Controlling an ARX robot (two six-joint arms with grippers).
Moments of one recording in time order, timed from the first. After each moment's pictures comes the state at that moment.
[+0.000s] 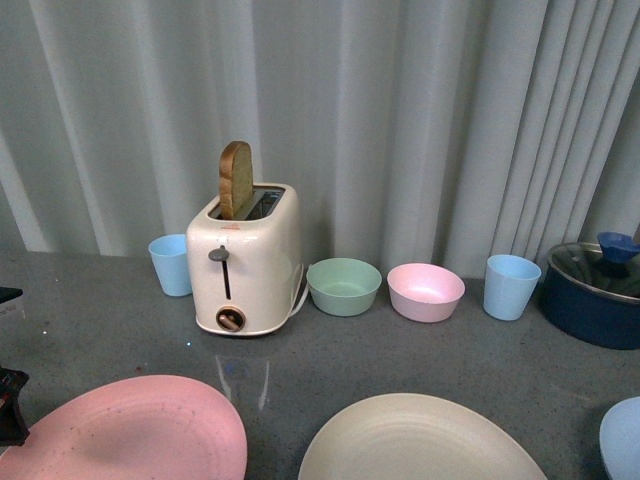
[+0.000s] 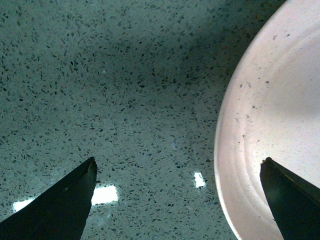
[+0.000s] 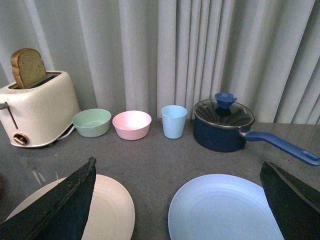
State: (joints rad) left arm 0.25 2.10 1.24 -0.35 0.18 0.47; right arm 0.00 0.00 0.01 0.00 0.00 0.00
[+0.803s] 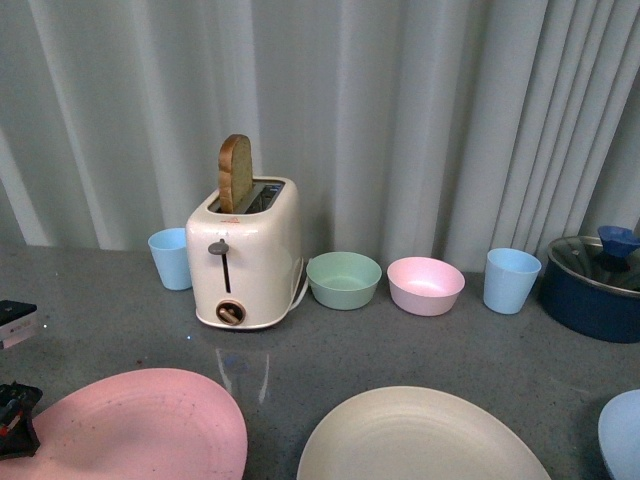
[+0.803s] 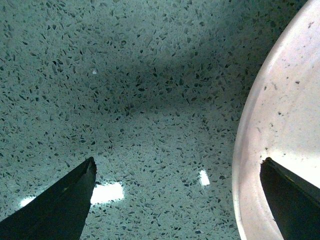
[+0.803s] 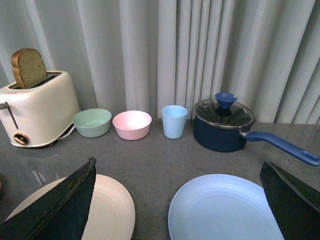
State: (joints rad) left arm 0.25 2.17 1.24 -0.28 0.16 0.48; right arm 0.00 0.00 0.01 0.00 0.00 0.00
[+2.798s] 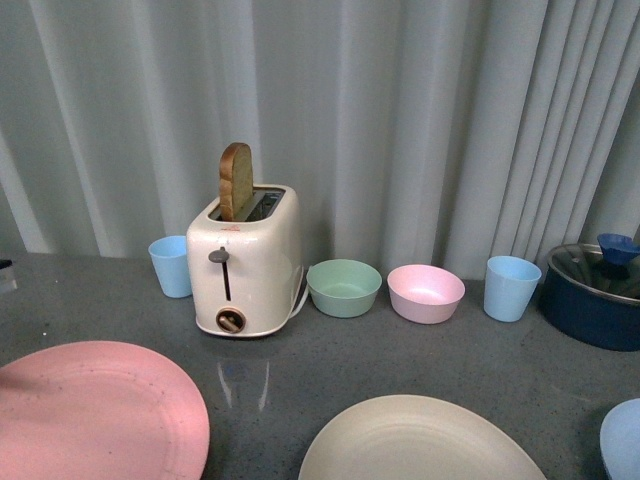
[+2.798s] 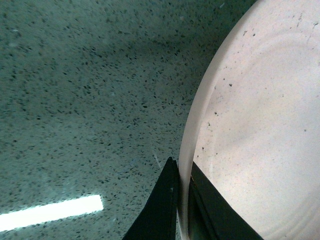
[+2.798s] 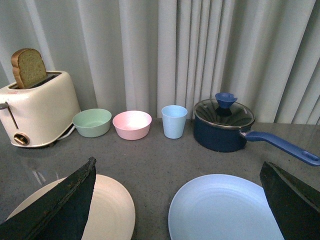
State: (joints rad) left arm 0.29 2.10 1.36 -0.47 0.27 0.47; right arm 0.00 0.00 0.01 0.00 0.00 0.00
